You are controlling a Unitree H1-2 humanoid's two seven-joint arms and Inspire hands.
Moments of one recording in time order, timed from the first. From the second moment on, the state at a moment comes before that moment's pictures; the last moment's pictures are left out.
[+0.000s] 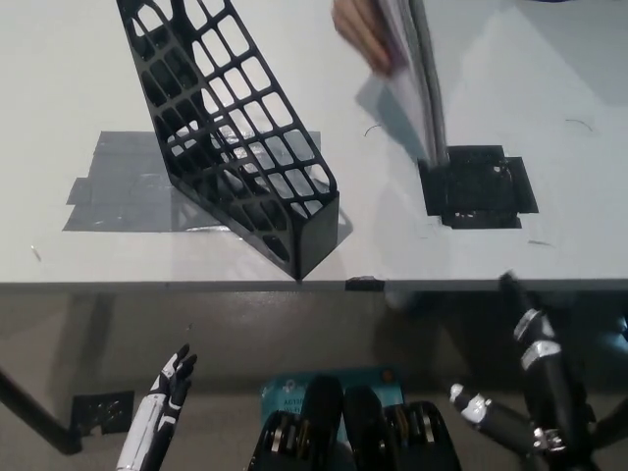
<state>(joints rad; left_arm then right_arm) 0.01 0.16 -0.05 0.35 0.13 -0.41 0.01 0.11 -0.04 0.12 -0.32 -0.11 -0.20 -0.03</state>
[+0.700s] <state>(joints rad) -0.01 0.17 -0.06 0.36 0.14 -0.43 0.04 -0.26 -0.02 0.02 -0.35 -0.09 -0.03 -0.04</state>
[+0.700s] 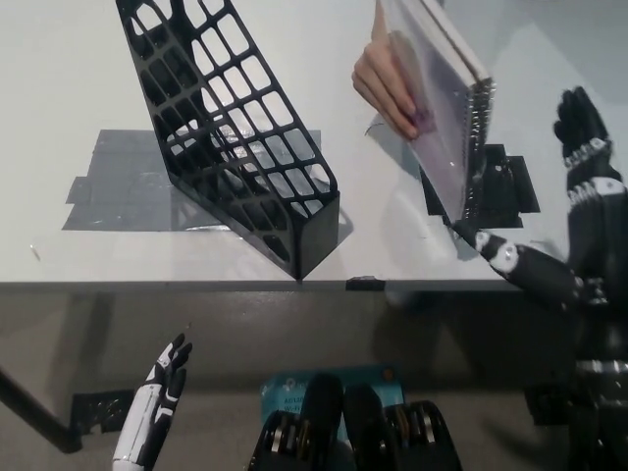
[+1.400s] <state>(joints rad) -0.04 0.18 -0.07 0.36 0.14 -0.43 0.04 -0.53 0.00 0.04 0.04 -0.17 -0.02 -0.07</state>
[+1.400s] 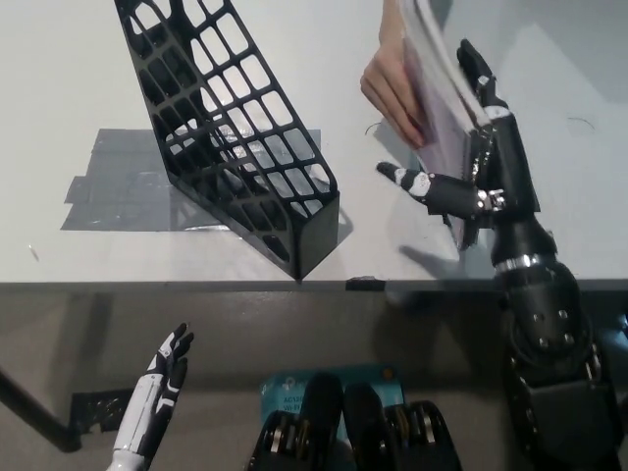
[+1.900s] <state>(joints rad) -0.06 0.20 -0.08 0.36 0.14 -0.43 0.04 -0.67 0.00 0.02 0.21 -0.18 -0.05 -0.10</state>
